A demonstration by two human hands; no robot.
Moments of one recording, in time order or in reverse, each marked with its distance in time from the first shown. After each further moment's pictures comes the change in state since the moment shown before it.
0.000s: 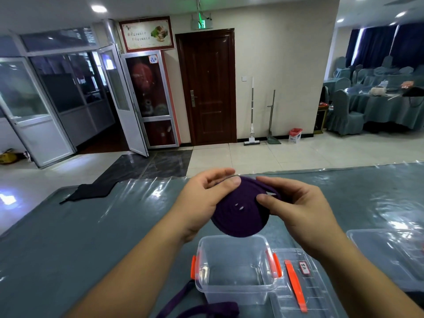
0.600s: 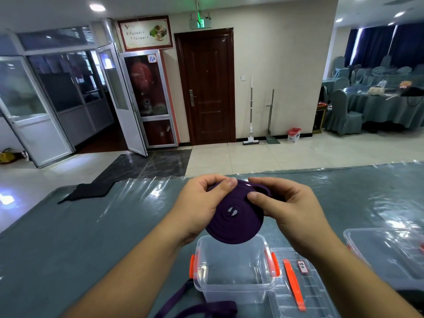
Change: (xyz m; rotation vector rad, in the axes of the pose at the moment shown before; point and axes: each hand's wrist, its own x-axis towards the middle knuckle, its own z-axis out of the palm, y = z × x) left_hand 0.002 -0.012 0.000 0.048 0.033 0.027; right_hand 0.000 0.003 0.008 0.032 -0.022 -0.004
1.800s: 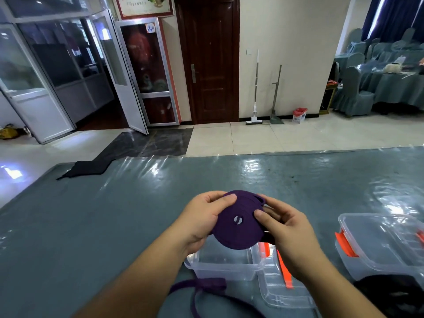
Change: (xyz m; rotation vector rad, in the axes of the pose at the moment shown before) left_hand 0.010 -0.083 0.035 -0.176 0.042 -0.368; right_hand -0.027 0.084 -0.042 0.161 0.067 0.324
